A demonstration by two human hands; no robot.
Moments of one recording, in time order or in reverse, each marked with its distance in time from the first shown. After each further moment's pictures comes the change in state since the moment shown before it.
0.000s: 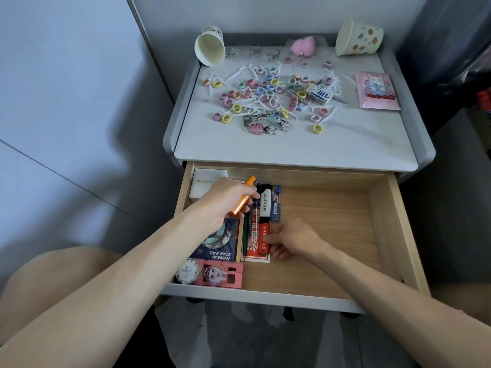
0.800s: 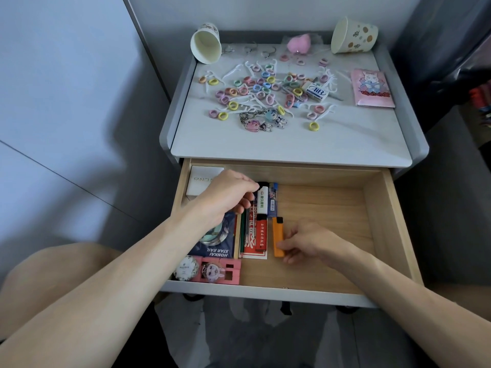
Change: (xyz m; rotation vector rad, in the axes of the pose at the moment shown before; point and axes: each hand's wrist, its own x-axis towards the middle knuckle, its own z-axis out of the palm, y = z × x) left_hand -0.007 0.008 0.004 0.074 -0.022 0.088; right_hand -0.022 0.017 -0.023 0.029 -0.057 0.046
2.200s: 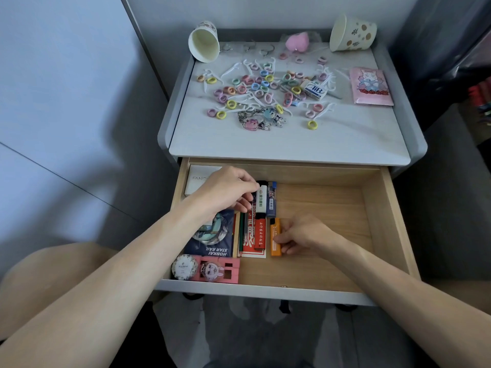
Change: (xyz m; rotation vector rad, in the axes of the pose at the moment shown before) left_hand -0.002 0.005 -0.007 0.165 -0.058 0.058; right_hand 0.016 -0.009 0.000 -0.036 0.058 0.051
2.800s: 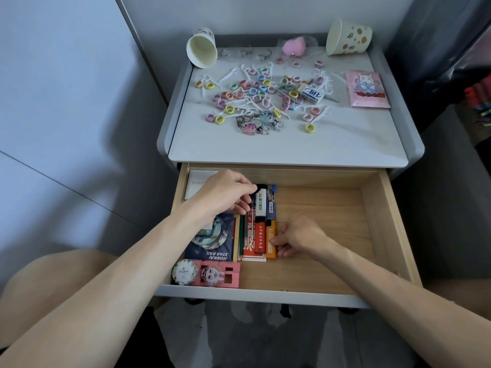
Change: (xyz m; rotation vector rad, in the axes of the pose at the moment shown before) left_hand 0.002 0.001 -0.001 -0.006 0.011 -0.019; right_hand 0.007 -0.007 0.009 -0.073 0.048 0.017
